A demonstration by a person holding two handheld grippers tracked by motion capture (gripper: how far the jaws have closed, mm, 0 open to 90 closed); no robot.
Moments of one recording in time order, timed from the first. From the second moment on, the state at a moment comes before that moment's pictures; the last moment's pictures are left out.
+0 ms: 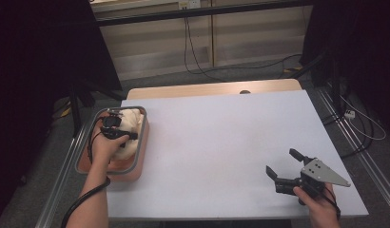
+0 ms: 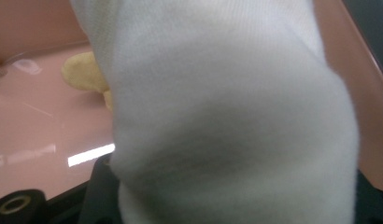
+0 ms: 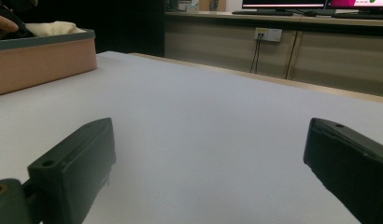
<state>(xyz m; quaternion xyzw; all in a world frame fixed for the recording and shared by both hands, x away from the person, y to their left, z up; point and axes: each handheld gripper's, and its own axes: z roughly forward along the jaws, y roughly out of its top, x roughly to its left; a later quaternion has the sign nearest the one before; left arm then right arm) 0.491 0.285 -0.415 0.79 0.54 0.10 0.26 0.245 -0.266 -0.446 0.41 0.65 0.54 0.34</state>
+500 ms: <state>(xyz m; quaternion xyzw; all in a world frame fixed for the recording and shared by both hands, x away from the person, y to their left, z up) 0.492 0.292 -0.387 0.79 0.55 0.09 0.26 0.245 -0.266 -0.447 0.41 0.65 0.54 0.35</state>
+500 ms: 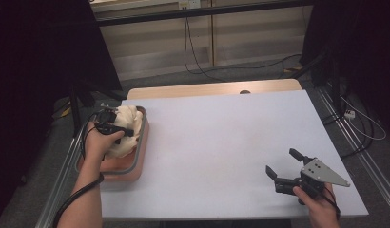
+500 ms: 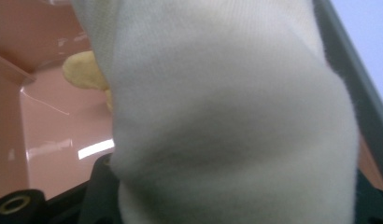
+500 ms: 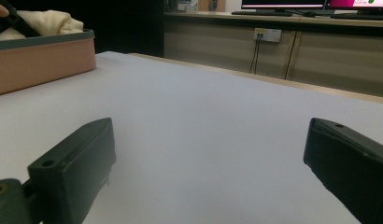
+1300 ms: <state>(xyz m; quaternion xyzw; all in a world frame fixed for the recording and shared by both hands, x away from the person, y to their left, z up) 0.489 0.294 -0.322 0.80 0.53 0.10 0.27 0.245 -0.266 -0.446 0.41 0.65 0.54 0.35</state>
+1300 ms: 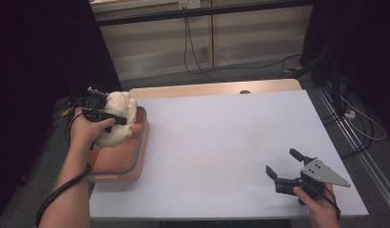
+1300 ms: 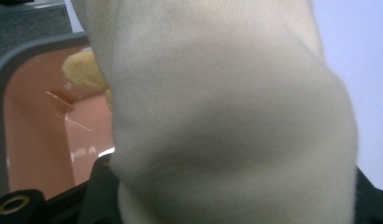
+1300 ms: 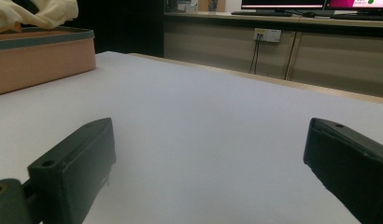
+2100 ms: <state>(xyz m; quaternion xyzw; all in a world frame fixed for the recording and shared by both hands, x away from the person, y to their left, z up) 0.485 0.253 -0.287 0.82 0.47 0.07 0.30 0.245 -0.266 -0.446 0.41 0.65 0.54 0.34</state>
